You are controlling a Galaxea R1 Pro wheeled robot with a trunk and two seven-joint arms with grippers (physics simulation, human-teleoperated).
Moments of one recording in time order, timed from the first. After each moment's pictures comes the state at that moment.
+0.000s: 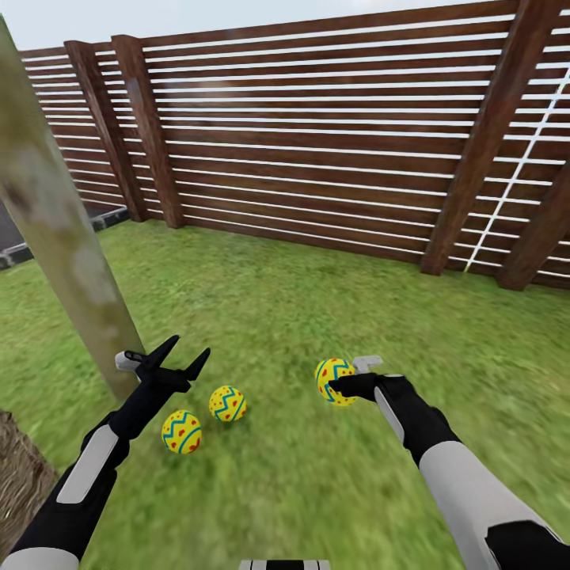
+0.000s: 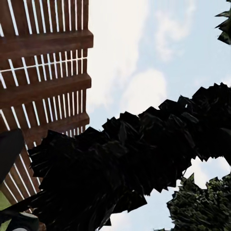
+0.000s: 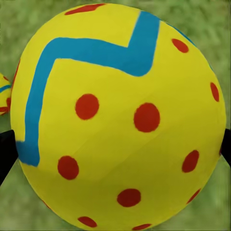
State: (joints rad) left arm -0.44 0.14 0.07 -1.18 1.35 0.80 -0.94; right arm -0.81 -0.02 0.14 -0.71 -0.07 0.52 0.19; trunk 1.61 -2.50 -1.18
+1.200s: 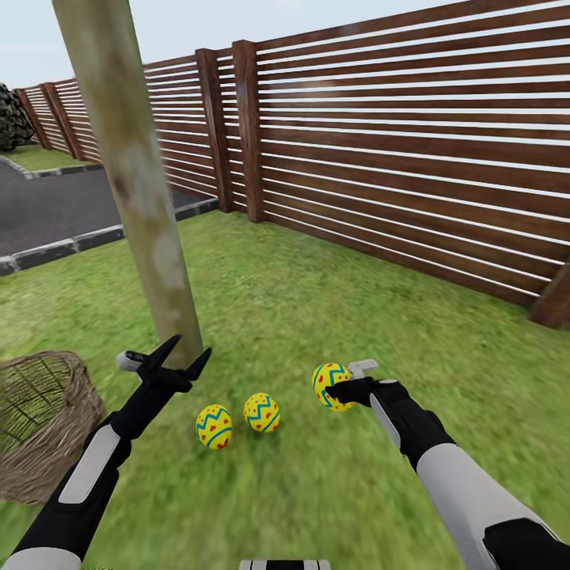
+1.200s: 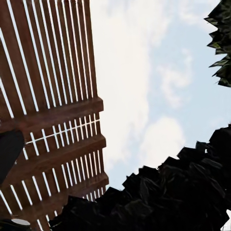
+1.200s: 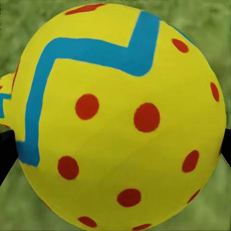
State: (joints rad) left arm -0.44 0.14 0.07 -1.18 1.35 0.80 -0.94; right arm -0.81 -0.02 0.20 -0.66 -0.07 0.47 0.19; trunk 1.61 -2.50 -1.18
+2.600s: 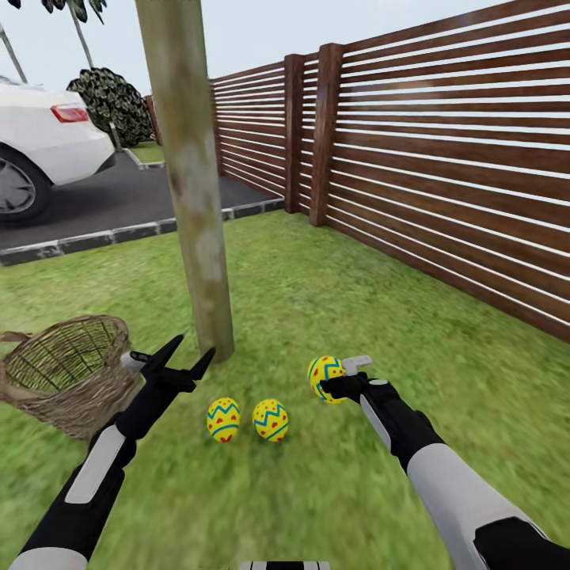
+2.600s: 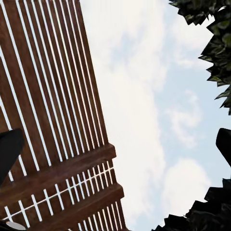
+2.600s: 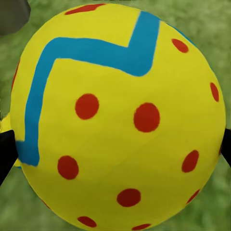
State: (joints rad) left arm -0.44 0.11 0.07 -1.18 1.35 0.80 -0.94; right arm -0.81 0.02 0.22 -0.66 -0.07 0.39 0.11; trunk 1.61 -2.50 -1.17
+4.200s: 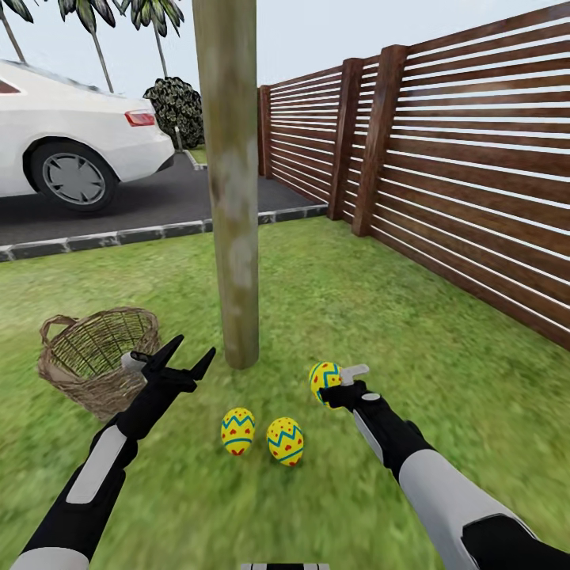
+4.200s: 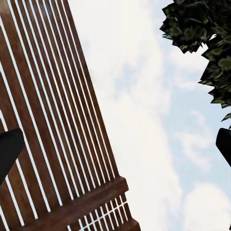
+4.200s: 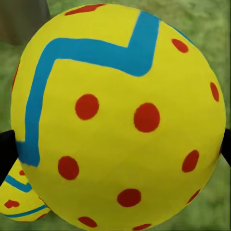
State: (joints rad) left arm -0.44 0.11 0.07 -1.18 1.35 0.80 -0.94; right arm -0.81 0.06 0.22 -0.53 -0.02 0.24 0.02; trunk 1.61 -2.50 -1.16
